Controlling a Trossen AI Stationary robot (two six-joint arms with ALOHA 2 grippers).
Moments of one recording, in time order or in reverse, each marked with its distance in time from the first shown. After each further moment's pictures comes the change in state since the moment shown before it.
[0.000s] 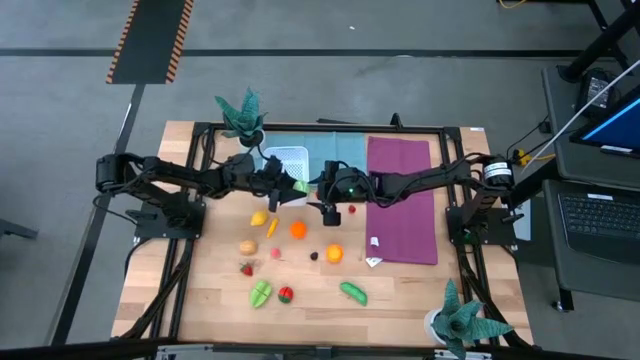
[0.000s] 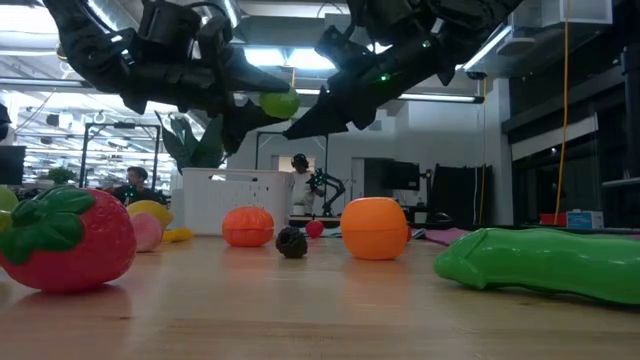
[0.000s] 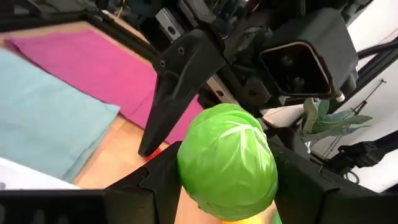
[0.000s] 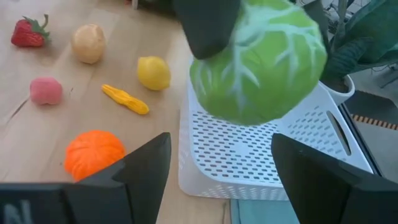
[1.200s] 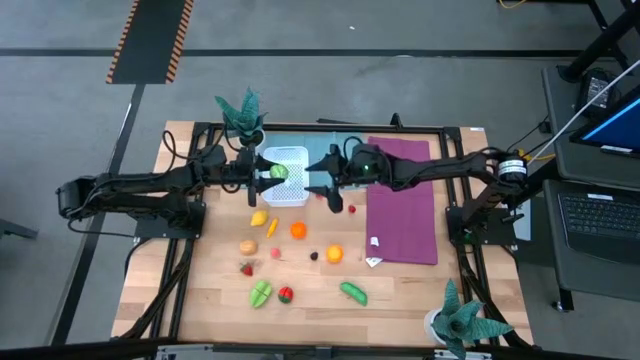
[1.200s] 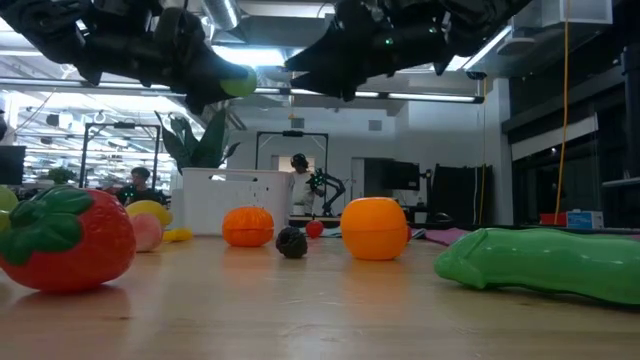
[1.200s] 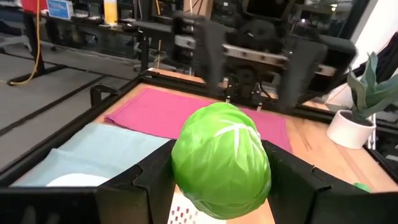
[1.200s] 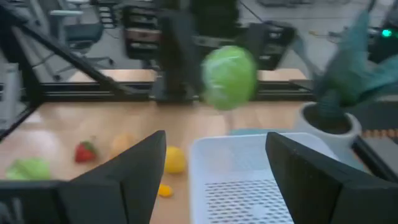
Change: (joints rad) left arm 0.103 -0.463 -0.061 -0.399 -0.080 0.425; right arm -0.096 -0.103 -0.032 0.193 -0.284 0.287
